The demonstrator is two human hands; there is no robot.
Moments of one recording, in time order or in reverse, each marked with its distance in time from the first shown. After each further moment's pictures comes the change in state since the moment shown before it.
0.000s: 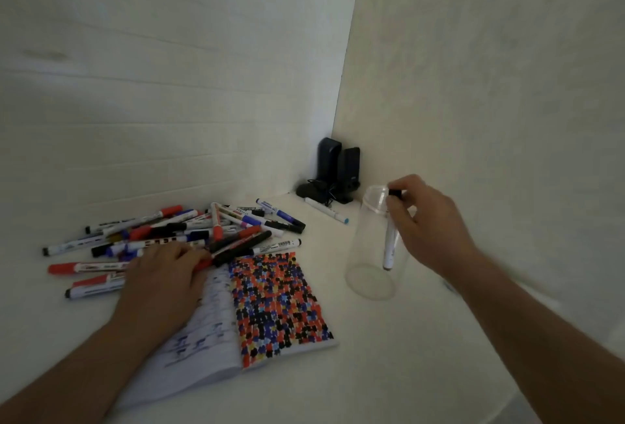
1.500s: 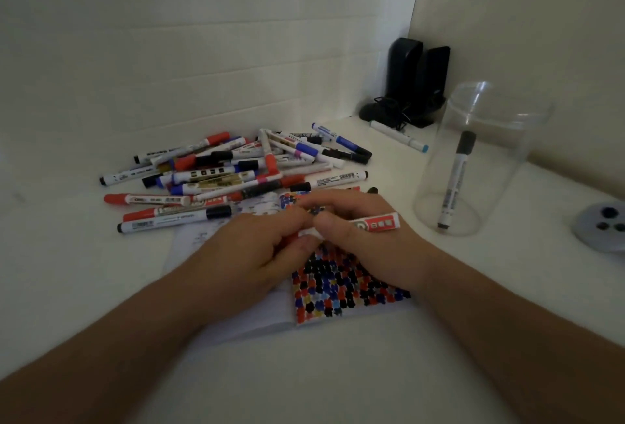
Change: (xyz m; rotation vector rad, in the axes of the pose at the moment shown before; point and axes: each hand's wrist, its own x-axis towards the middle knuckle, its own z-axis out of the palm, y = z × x) left_hand -0.015 0.054 -0.042 -0.619 -0.411 0.261; right_hand -0.047 -0.073 0.141 0.926 -0.671 -0.035
